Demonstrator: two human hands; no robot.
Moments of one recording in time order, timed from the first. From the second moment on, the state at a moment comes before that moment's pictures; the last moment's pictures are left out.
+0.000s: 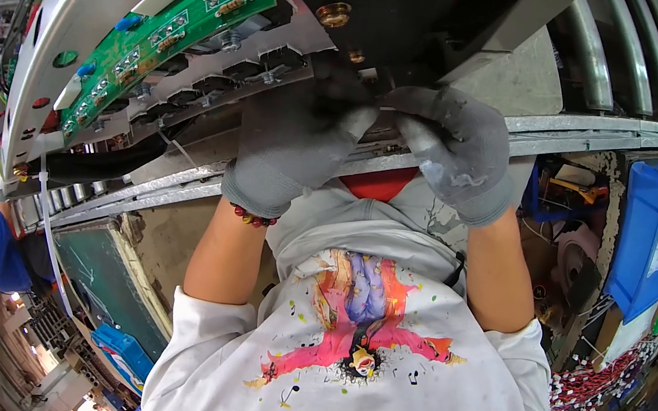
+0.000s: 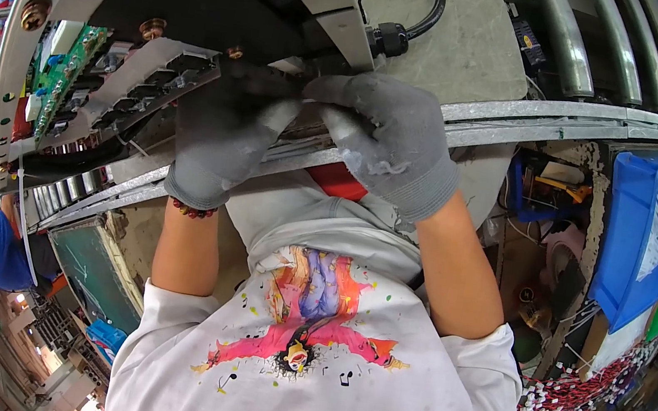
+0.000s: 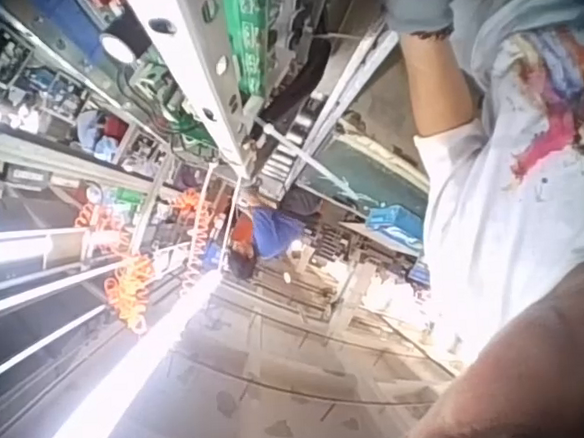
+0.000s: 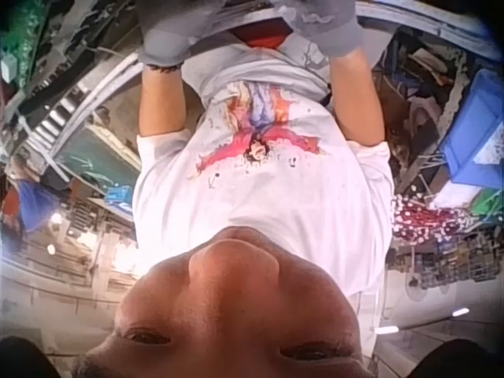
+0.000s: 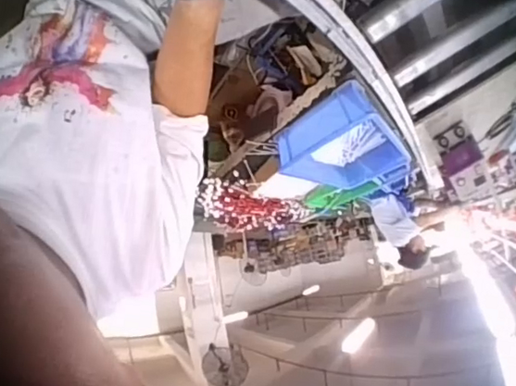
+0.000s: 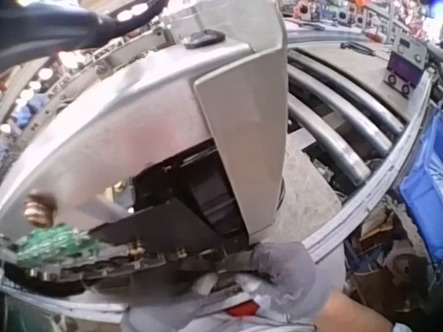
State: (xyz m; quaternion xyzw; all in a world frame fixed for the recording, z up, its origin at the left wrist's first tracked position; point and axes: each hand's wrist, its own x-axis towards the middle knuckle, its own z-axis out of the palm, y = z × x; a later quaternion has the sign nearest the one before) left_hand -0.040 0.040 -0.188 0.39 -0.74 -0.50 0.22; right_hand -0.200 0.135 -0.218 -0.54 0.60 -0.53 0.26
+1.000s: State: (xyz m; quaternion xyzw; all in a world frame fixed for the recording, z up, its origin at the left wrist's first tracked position) left_hand -0.040 0.035 -0.192 0.36 -0.77 -0.48 0.22; right_hand -0.203 0.132 -0.222 -0.58 0.57 -0.53 0.23
